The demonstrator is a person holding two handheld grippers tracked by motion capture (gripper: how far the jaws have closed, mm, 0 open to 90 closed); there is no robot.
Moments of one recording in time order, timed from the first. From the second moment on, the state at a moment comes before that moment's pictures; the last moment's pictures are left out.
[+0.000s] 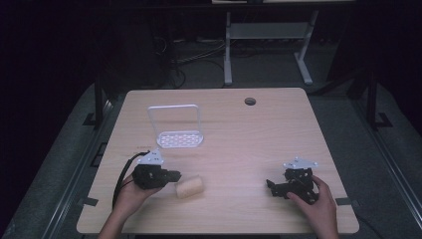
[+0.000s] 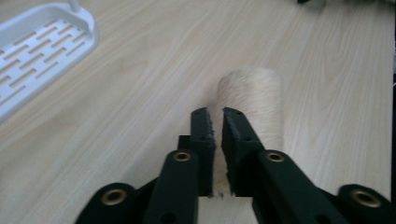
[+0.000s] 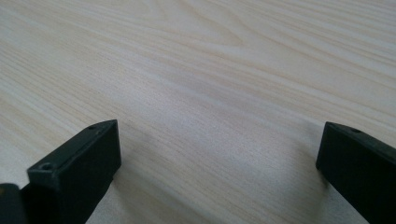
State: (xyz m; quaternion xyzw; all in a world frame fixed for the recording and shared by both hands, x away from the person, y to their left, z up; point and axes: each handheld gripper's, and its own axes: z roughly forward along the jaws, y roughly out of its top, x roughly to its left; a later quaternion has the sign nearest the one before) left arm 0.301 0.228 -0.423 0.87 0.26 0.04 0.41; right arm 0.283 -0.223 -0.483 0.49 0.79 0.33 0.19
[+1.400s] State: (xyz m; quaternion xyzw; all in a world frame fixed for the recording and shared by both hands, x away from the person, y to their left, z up) left arm 0.302 0.170 -0.442 0.93 0.19 0.06 0.30; right arm 0.283 -0.223 -0.483 0.49 0.79 0.33 0.19
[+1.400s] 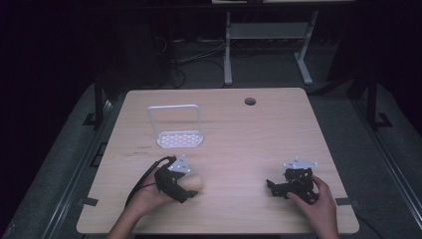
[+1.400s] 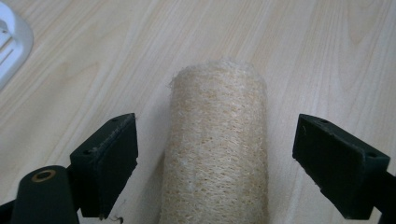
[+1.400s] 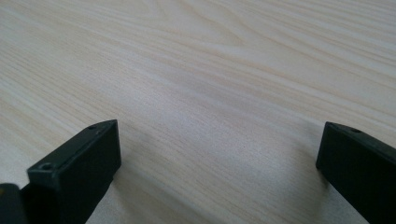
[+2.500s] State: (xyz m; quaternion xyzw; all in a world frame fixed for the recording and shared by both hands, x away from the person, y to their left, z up) left arm 0.302 0.169 -0.446 0.94 0.19 0.06 0.28; right arm 0.283 -0.223 -0.483 0.49 0.79 0.33 0.19
